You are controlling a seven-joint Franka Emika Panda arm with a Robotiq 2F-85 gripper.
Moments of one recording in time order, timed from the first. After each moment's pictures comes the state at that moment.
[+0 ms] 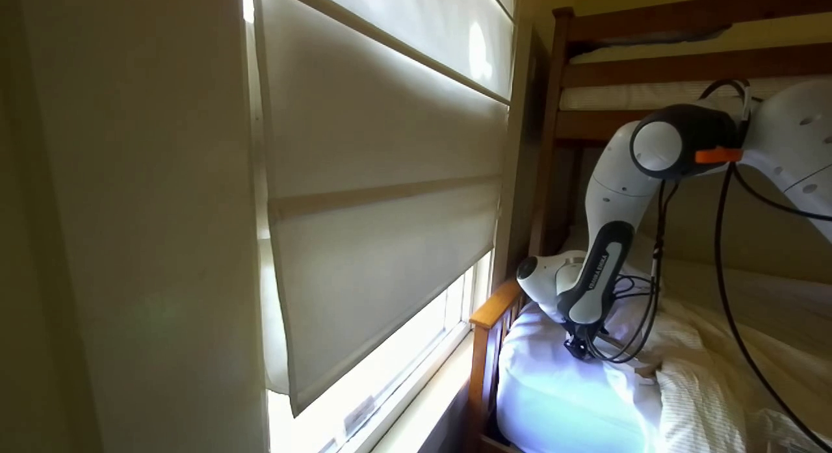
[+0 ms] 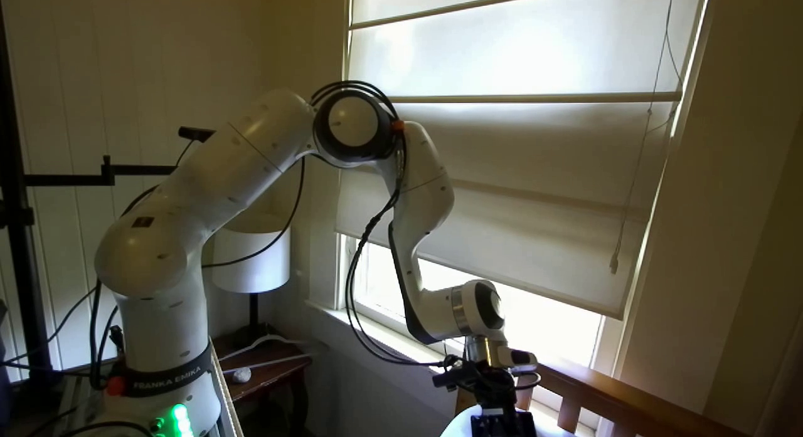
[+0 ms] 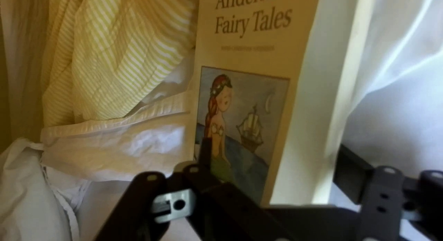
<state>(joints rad) -0.22 0.74 -0.27 -1.95 -0.97 2.32 0.63</state>
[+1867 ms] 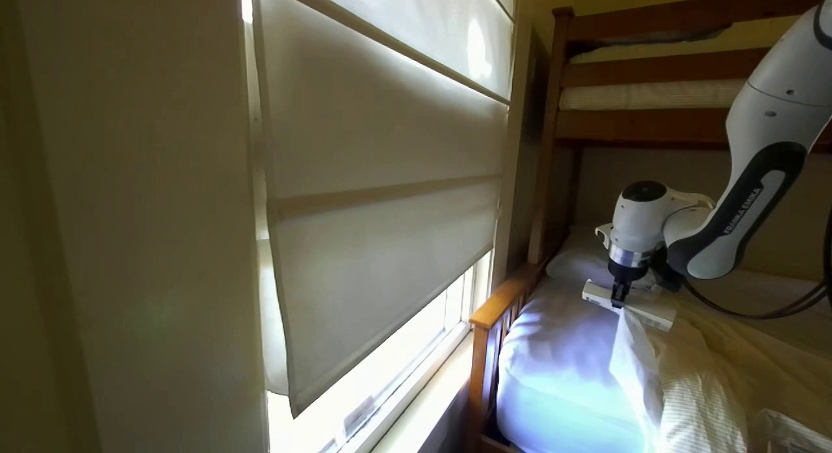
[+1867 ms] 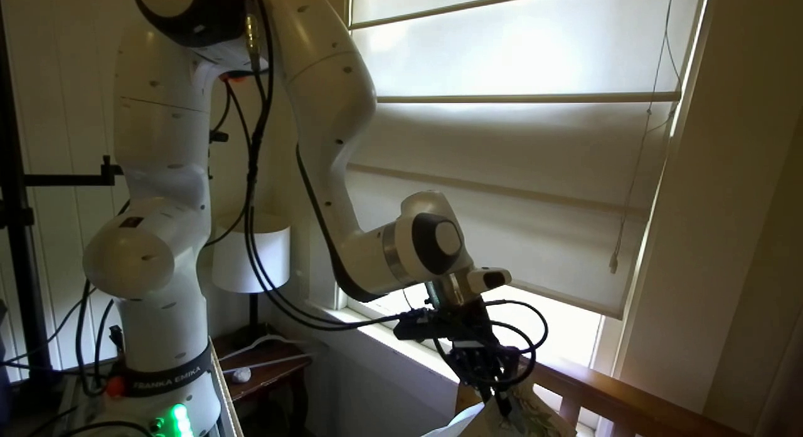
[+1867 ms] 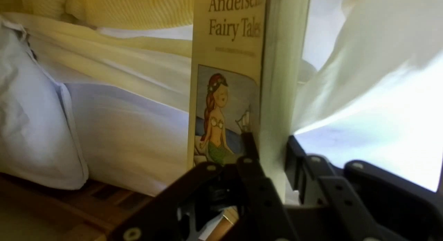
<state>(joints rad) -0.34 0.08 -0.42 -2.50 -1.26 2.90 0.28</state>
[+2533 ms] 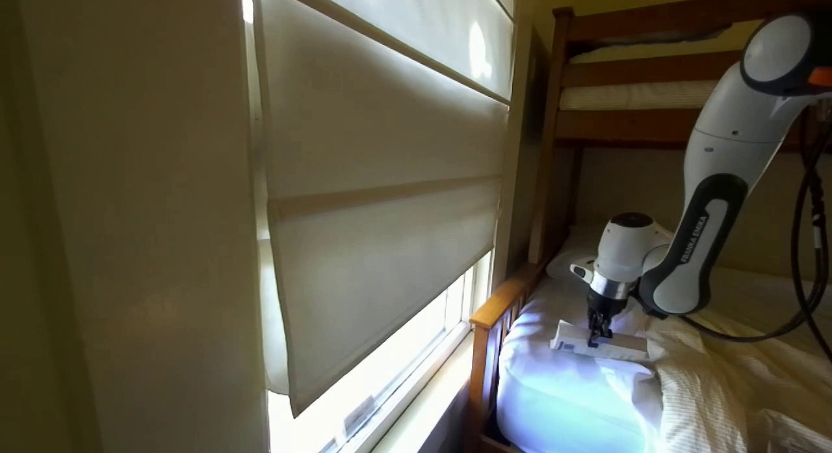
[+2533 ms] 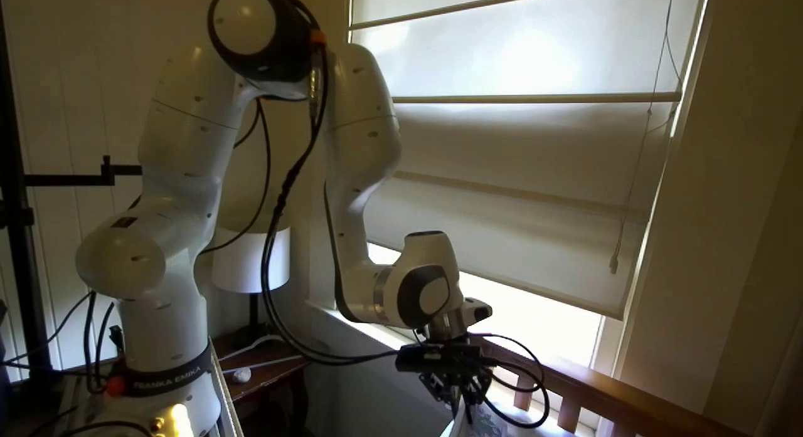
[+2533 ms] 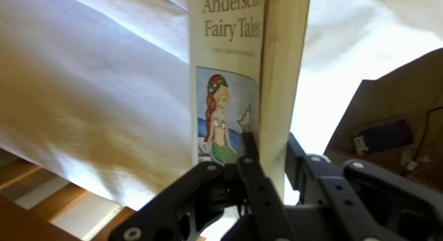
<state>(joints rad) -0.42 0.30 -0.26 -2.51 -0.91 3.11 -0.30</state>
